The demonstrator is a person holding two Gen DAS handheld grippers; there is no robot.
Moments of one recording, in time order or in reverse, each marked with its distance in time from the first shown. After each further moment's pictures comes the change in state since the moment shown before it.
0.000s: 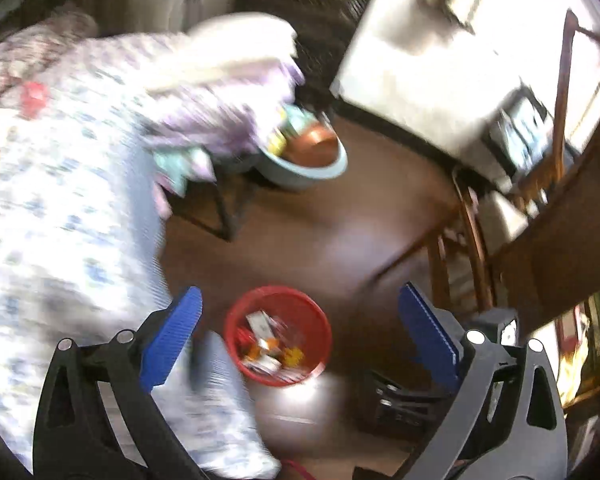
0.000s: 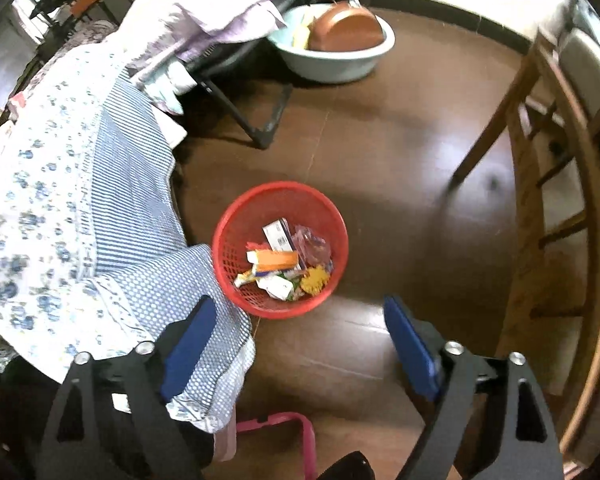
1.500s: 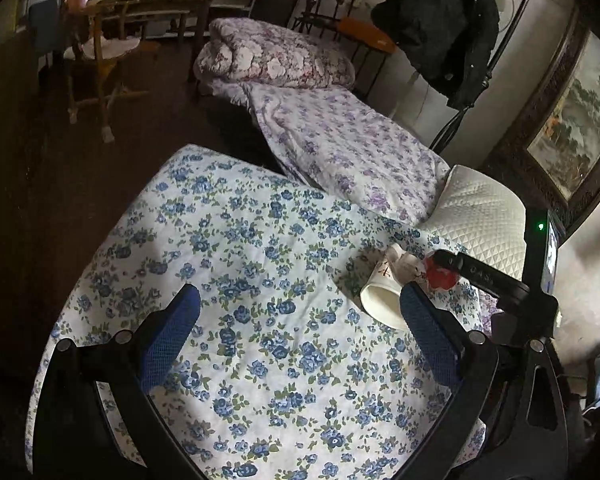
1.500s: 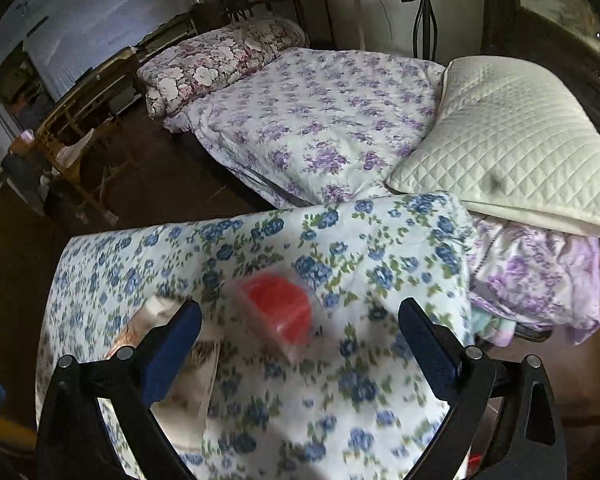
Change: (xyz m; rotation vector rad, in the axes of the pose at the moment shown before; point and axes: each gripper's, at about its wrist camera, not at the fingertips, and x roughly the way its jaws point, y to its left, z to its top) left arm -0.155 0.366 0.065 -0.570 -0.258 0.448; right arm 0.035 0.476 0.272 -0.436 -0.165 0.263
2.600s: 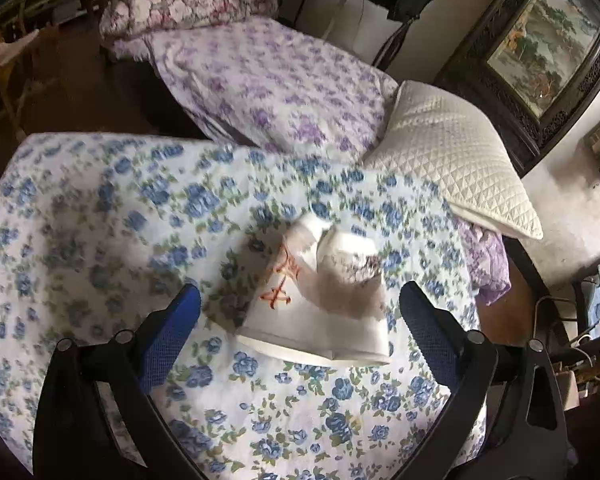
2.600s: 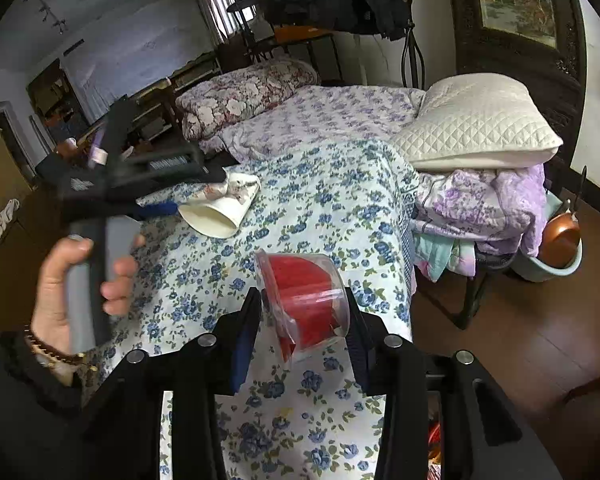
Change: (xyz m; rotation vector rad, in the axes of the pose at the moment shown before) left arm 0.131 -0.082 0.003 0.210 0.245 -0.154; right arm -0.163 -0.028 -0.169 -0.017 -0.178 0.068
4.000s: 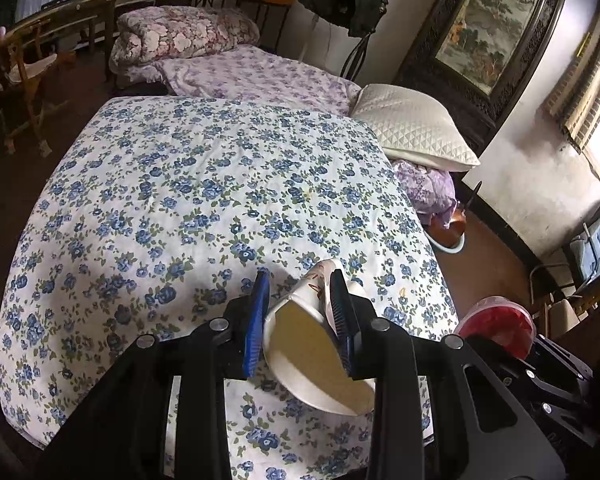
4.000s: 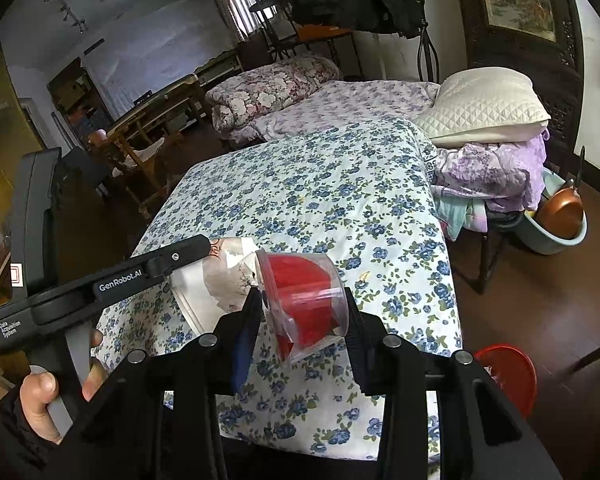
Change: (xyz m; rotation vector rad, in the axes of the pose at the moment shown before) left arm -0.159 -0.029 -0.184 0.079 -0.114 -0.014; right arm -0.085 0.046 -0.082 0.014 0.031 0.077
